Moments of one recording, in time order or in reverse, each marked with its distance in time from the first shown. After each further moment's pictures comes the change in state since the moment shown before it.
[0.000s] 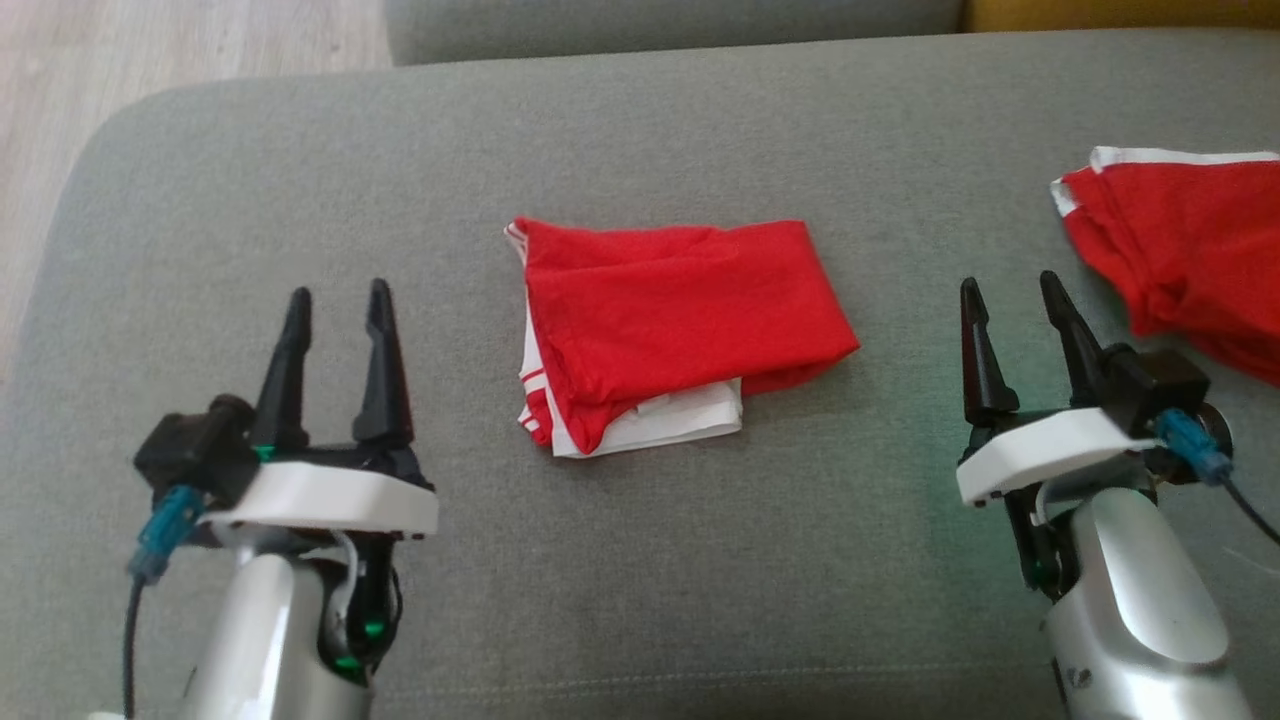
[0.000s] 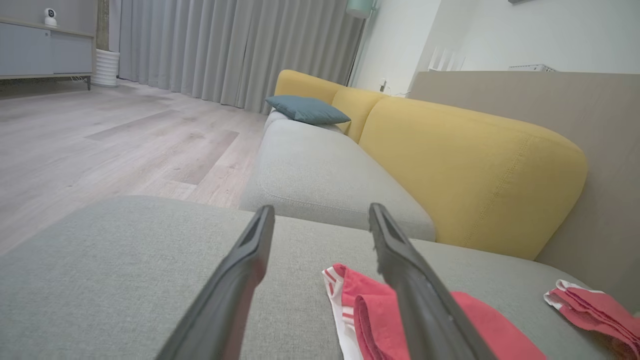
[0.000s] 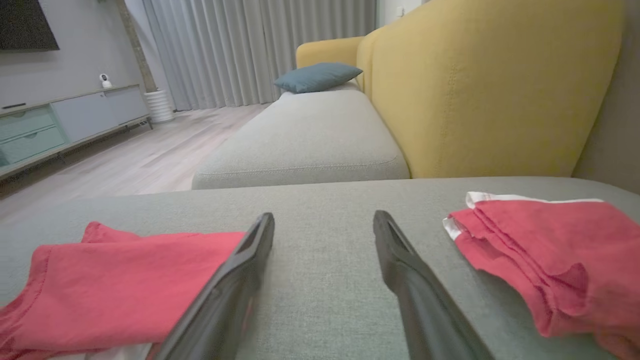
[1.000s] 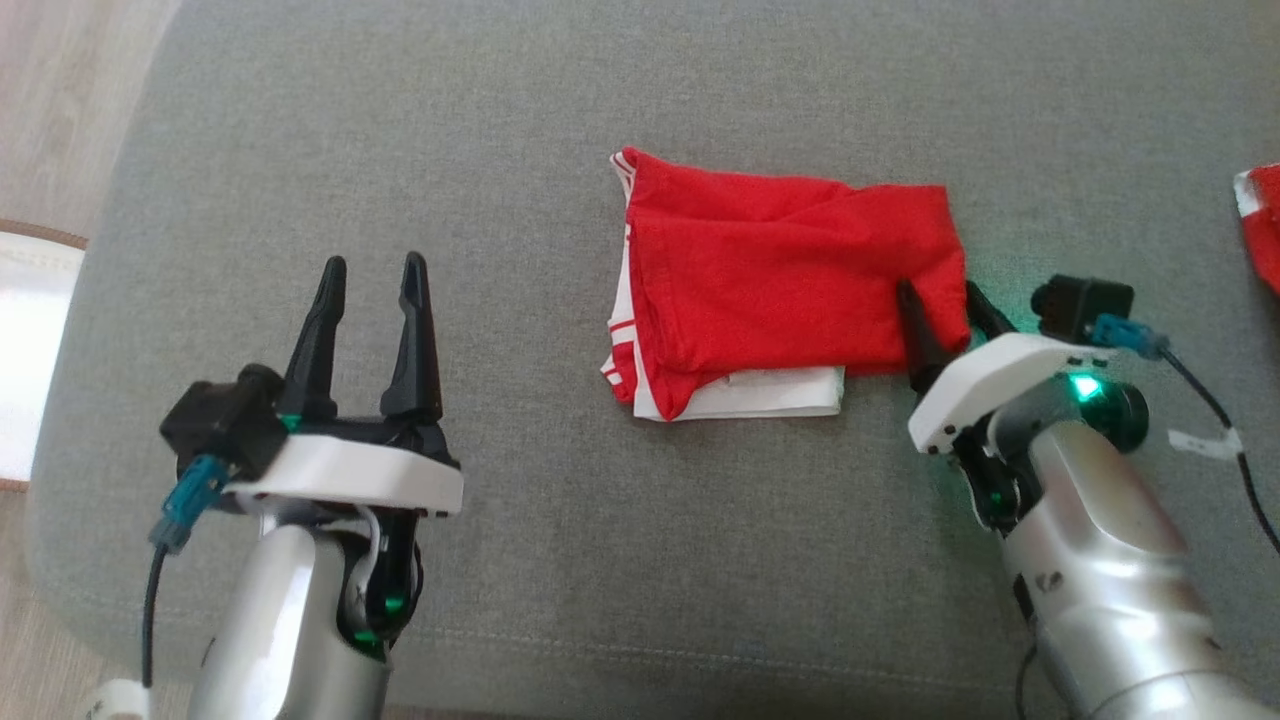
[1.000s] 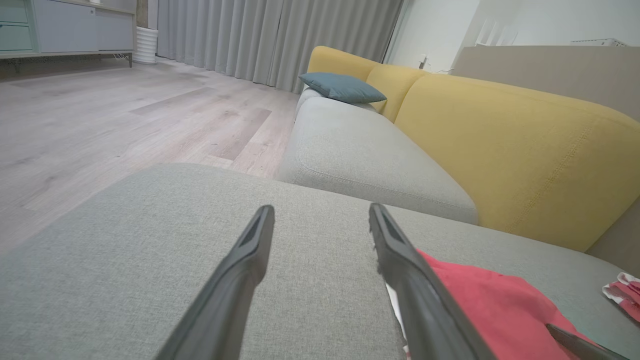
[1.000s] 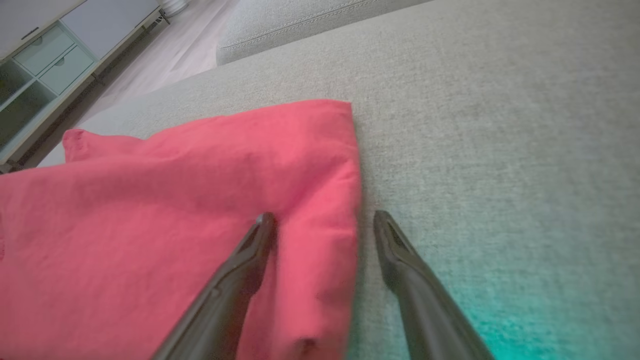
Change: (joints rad) left arm -0.048 0.000 -0.055 0.014 -0.011 -0.003 0.000; right arm -0.238 -0.001 0.108 0.378 0.256 0.000 0.192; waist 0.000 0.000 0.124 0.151
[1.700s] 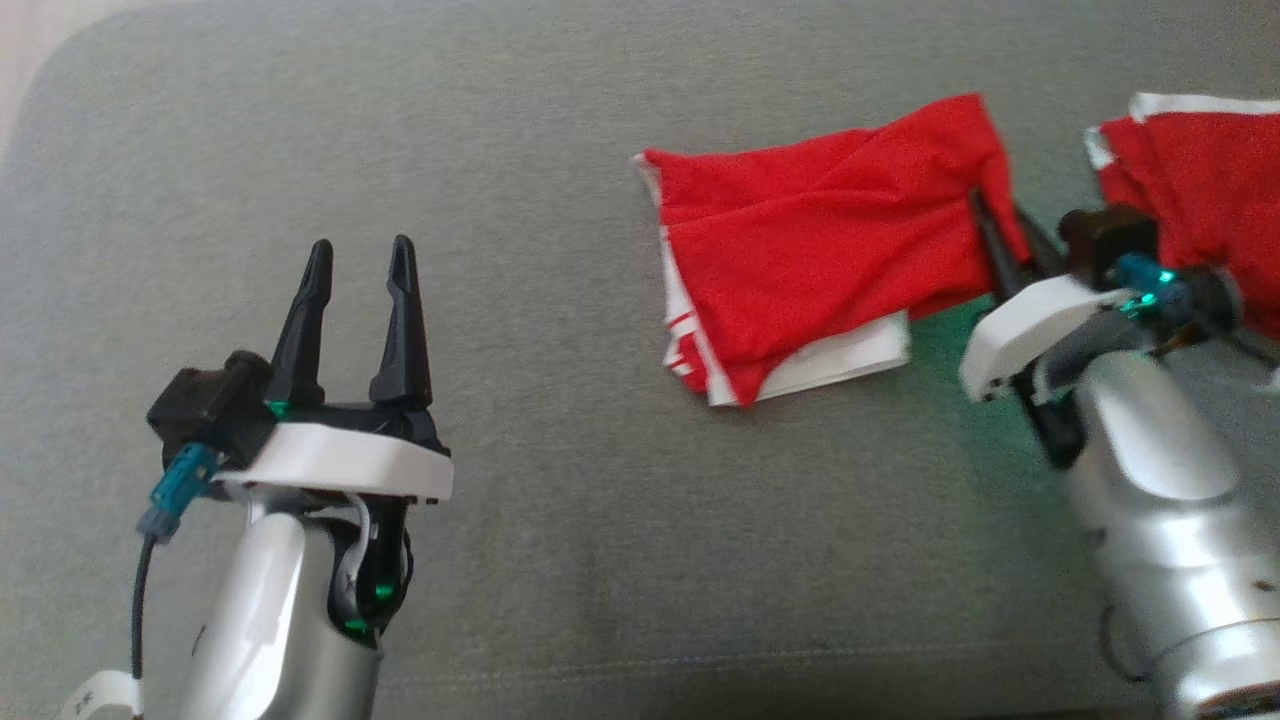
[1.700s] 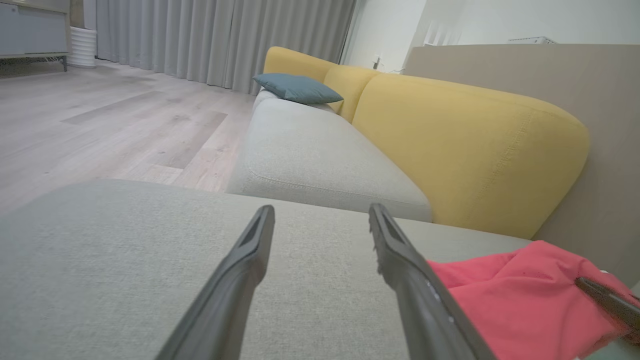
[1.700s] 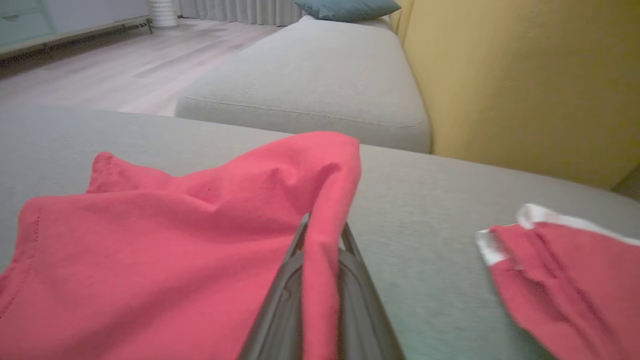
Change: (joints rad) left arm -0.024 0.000 0.020 0.005 0.021 -0.010 0.000; right arm -0.100 -0.100 0.056 -0.017 -0.295 0.000 -0.148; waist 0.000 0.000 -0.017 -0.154
